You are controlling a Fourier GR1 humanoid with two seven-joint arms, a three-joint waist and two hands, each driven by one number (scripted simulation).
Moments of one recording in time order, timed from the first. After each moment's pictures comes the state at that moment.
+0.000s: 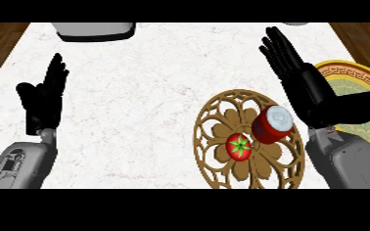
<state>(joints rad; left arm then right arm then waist) -0.25 0.37 -0.03 -1.34 0.10 0.32 0.07 -0.37 -0.37 0.25 -1.69 -0.32 -0.13 0.14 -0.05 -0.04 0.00</state>
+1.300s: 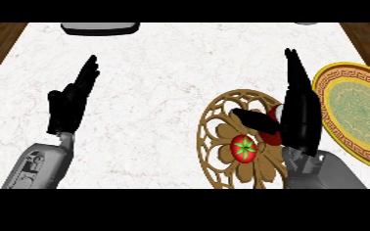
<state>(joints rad) -0.25 0.33 -0.14 -1.40 0.07 0.18 0.08 -0.34 -0.38 0.49 -1.76 0.80 -0.55 0.93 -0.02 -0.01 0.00</state>
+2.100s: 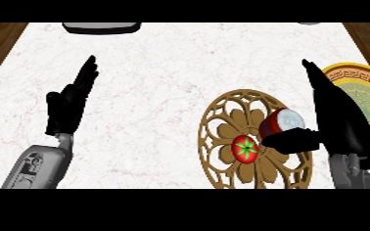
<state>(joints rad) -0.24 0.33 -0.13 -1.42 0.06 0.17 0.09 -0.34 -0.52 0.37 -1.99 0.50 0.00 1.22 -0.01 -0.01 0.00</state>
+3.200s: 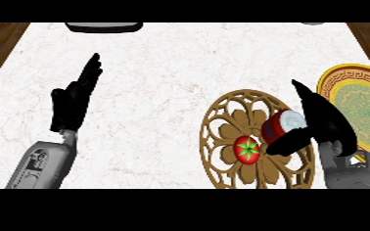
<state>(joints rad) -0.26 0.29 -0.11 -1.40 0.03 0.15 0.09 -0.27 -0.48 0.33 -1.80 0.40 0.14 1.16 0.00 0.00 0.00</state>
